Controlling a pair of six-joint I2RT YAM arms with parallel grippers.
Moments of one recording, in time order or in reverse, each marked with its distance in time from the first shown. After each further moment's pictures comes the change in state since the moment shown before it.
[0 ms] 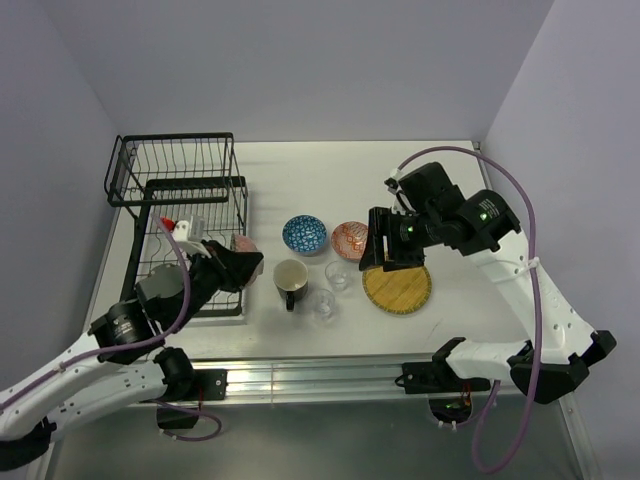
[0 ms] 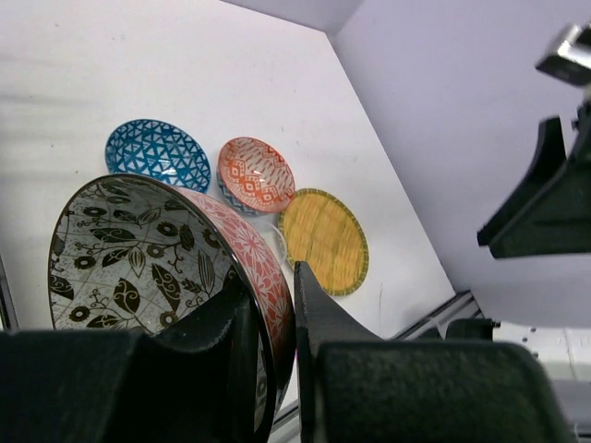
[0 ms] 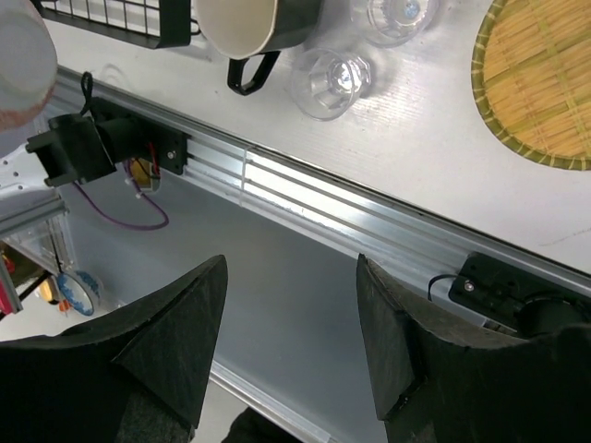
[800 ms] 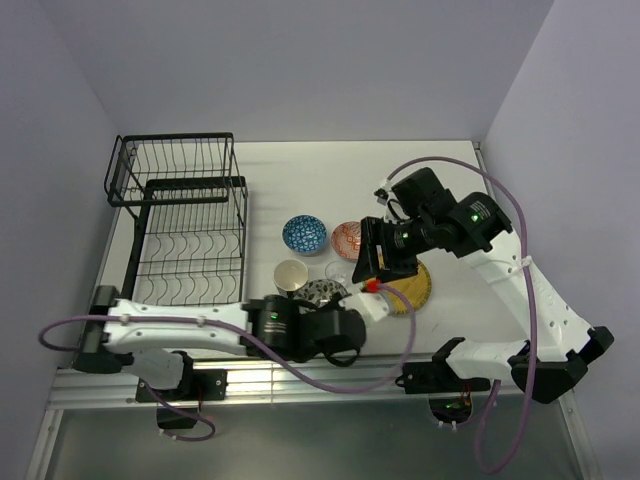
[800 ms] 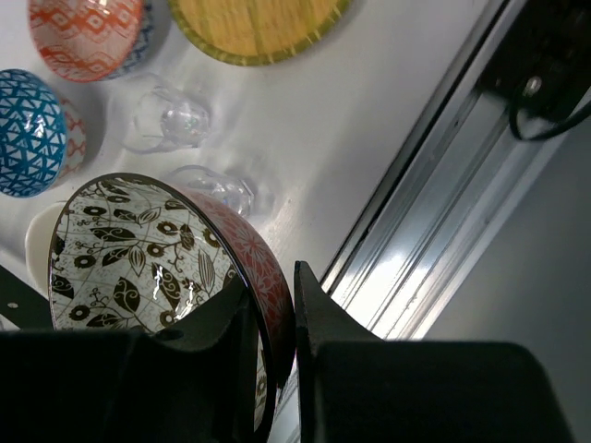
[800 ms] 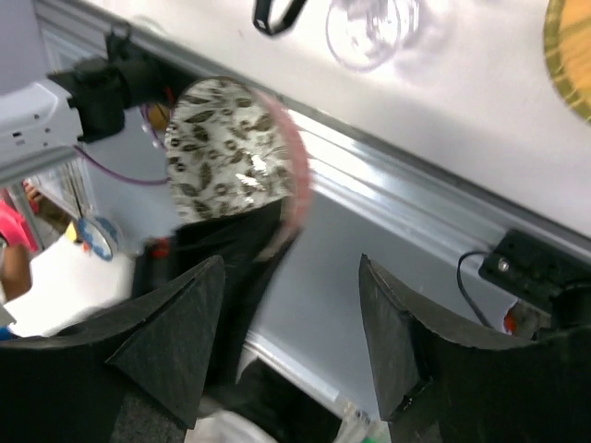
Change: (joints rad) left arm -0.549 0.937 0.608 -0.460 -0.103 0.398; right arm 0.027 -0.008 -0.084 0.000 -0.135 -0.002
